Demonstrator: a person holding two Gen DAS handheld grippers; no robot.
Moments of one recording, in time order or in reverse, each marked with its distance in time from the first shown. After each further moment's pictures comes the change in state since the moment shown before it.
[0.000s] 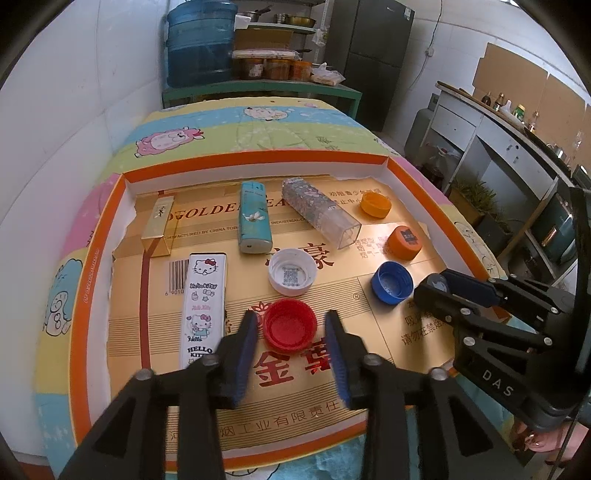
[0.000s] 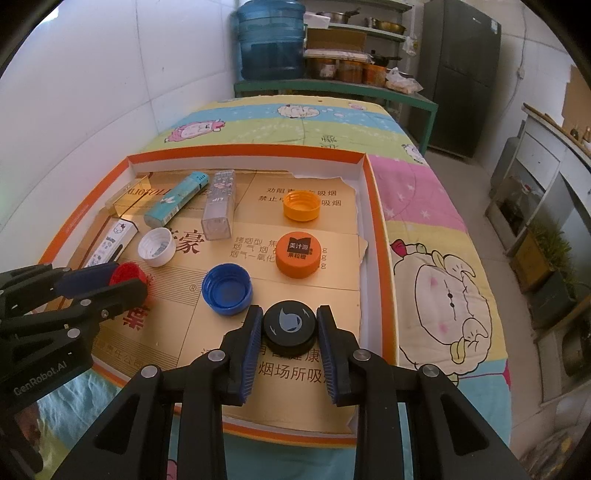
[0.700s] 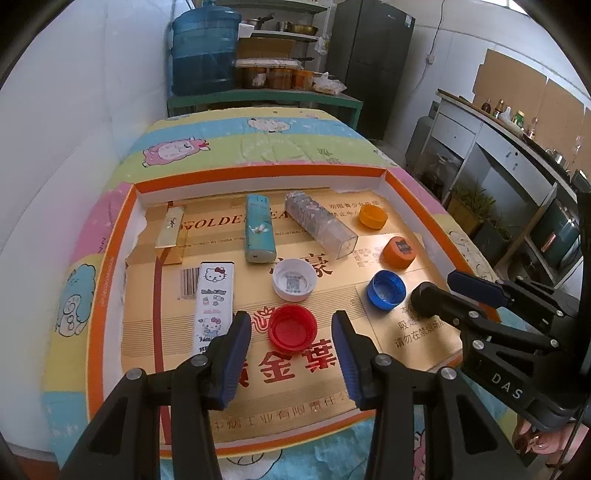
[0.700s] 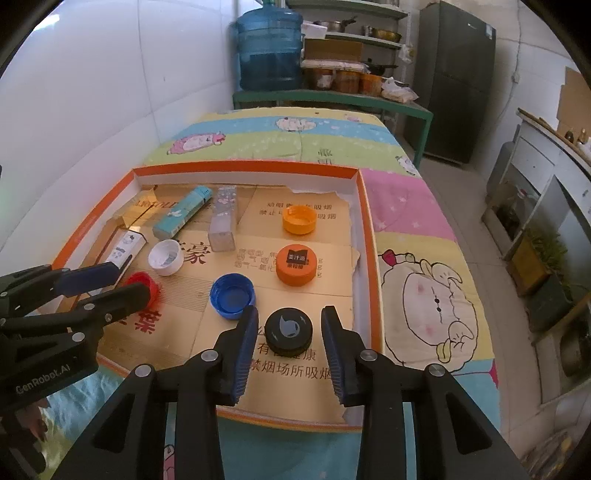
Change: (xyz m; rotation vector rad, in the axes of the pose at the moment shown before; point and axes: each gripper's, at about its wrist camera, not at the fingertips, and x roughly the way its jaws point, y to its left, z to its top) left arm -0.018 -0.001 -0.001 -0.005 -0.035 0.004; right arm -0.022 0.000 0.002 0.003 -0.038 -0.010
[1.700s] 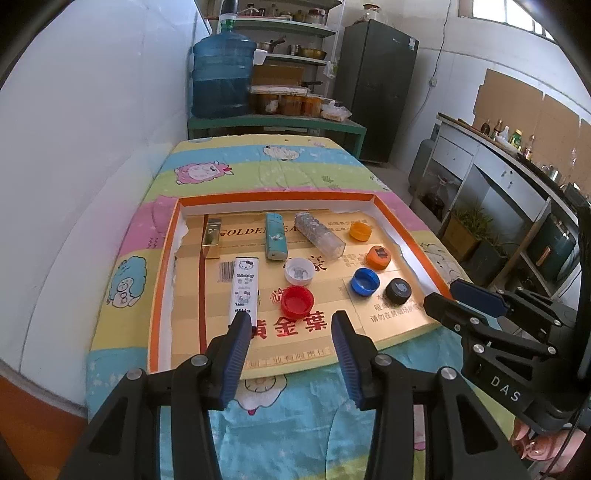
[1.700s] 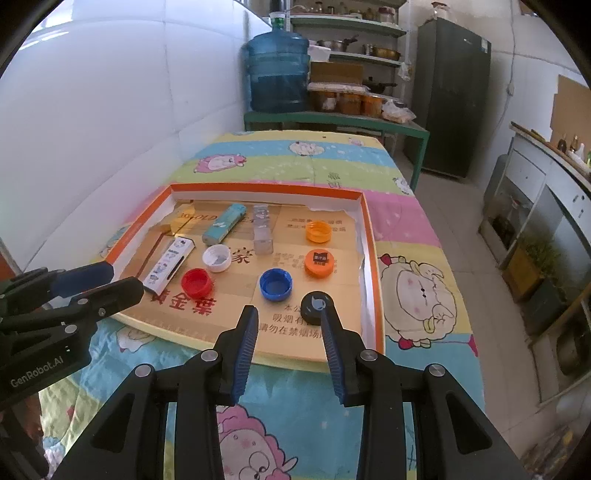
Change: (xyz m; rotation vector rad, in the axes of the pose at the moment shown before) left arm -0.078 -0.002 -0.023 -0.030 -0.088 0.027; right arm -0.069 0.030 -0.017 -0.004 -0.072 0.001
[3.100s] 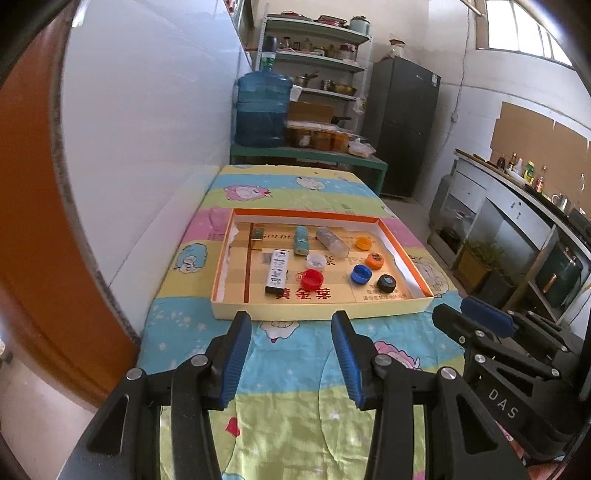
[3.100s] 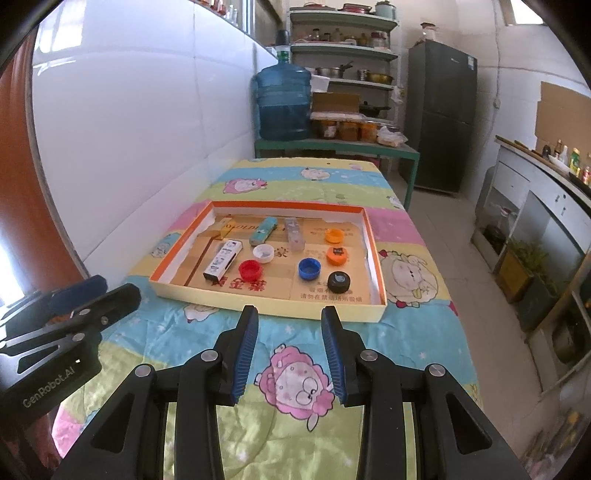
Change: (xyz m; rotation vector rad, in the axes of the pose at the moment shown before) left arm -0.109 -0.008 -0.057 -0.089 -0.139 0.106; right arm -0.105 0.039 -0.045 0.028 -0.102 -0.007
